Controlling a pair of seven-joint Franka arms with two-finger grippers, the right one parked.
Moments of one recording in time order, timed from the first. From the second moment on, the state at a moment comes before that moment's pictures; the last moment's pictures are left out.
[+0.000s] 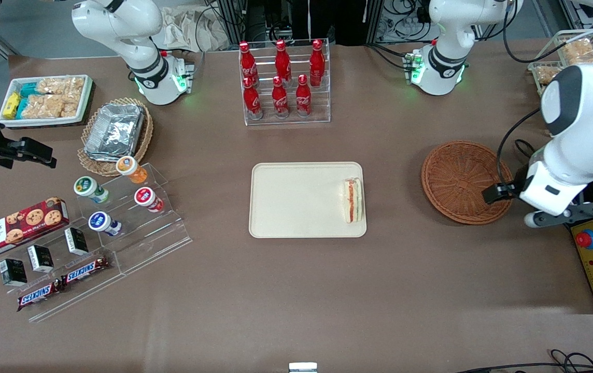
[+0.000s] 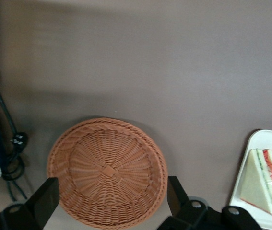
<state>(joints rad) 0.03 0.14 -0.11 -1.73 0.07 1.83 -0.24</state>
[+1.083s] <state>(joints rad) 0.03 0.06 0.01 -1.67 0.01 1.73 -0.05</state>
